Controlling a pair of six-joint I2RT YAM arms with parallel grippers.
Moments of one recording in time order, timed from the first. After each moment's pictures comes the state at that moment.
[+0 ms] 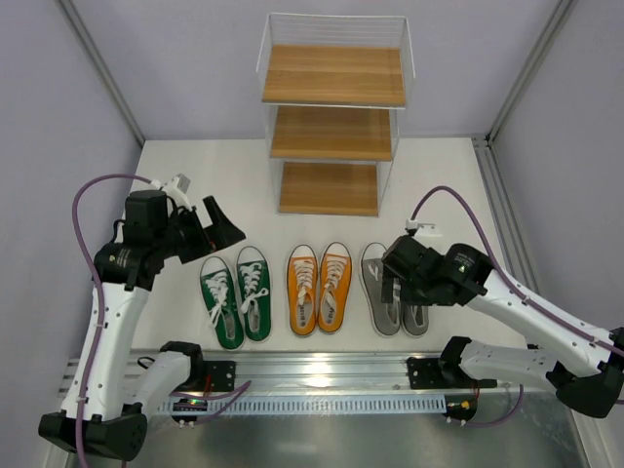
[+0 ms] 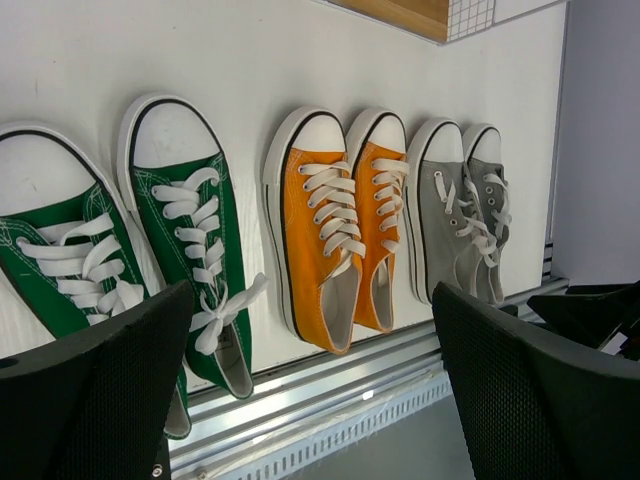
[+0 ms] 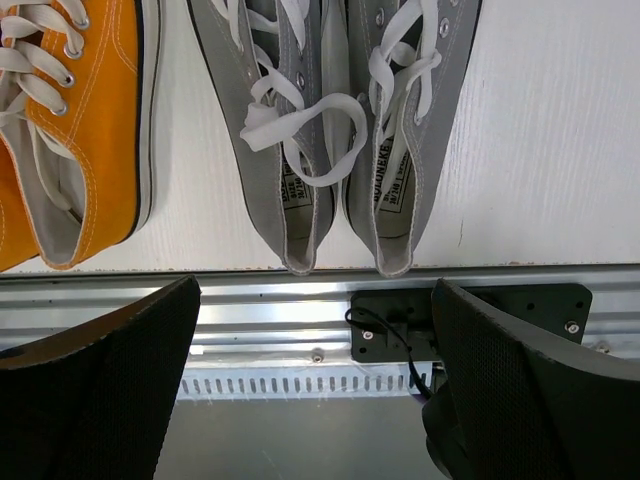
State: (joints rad) left arm -0.12 0.92 1.16 -0.94 0.36 -0.50; right arm 0.92 1.02 1.10 -1.34 0.38 0.93
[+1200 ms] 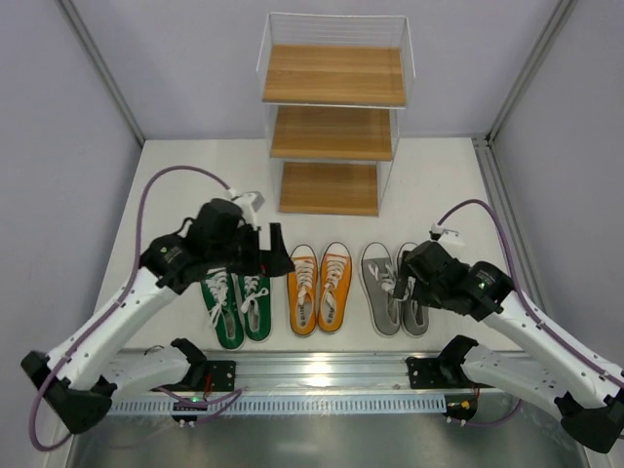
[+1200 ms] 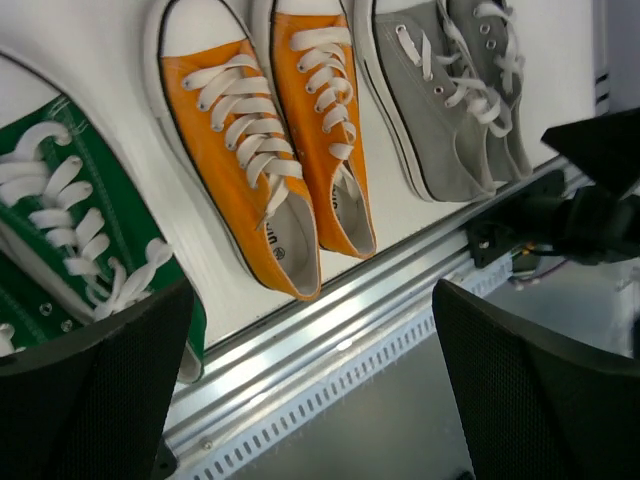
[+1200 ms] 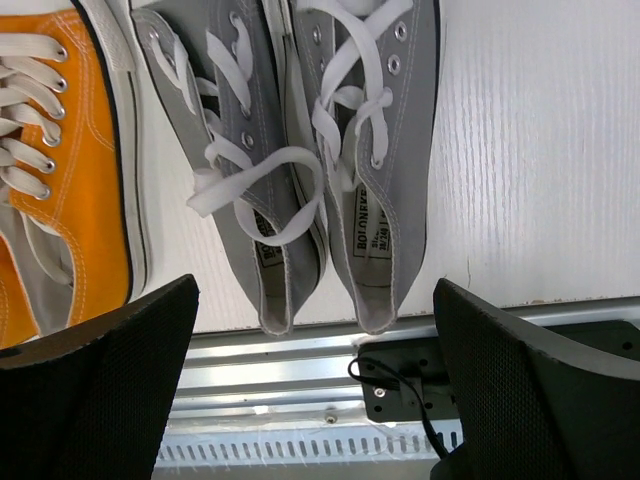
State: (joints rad) left arm -0.53 0.97 1.12 -0.88 0.23 -0.56; right arm 0.75 0.82 0.86 -1.17 0.37 0.90
